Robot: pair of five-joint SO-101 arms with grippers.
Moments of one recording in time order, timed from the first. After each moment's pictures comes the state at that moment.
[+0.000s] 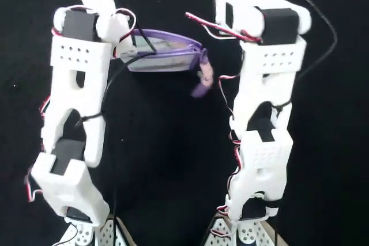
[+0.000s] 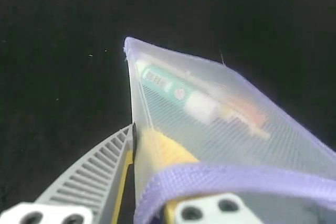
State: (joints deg) left arm 5.4 10.7 -45.0 100.8 22.1; right arm -4.8 30.1 -82.9 99.2 1.6
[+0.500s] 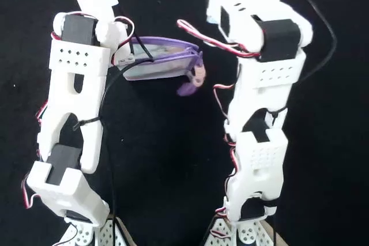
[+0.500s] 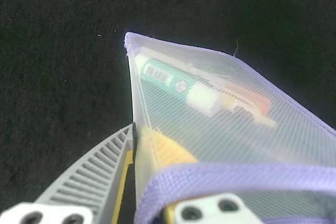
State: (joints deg) left arm 5.3 7.1 -36.0 100.8 22.1; right arm -8.3 30.1 -91.9 99.5 -6.3
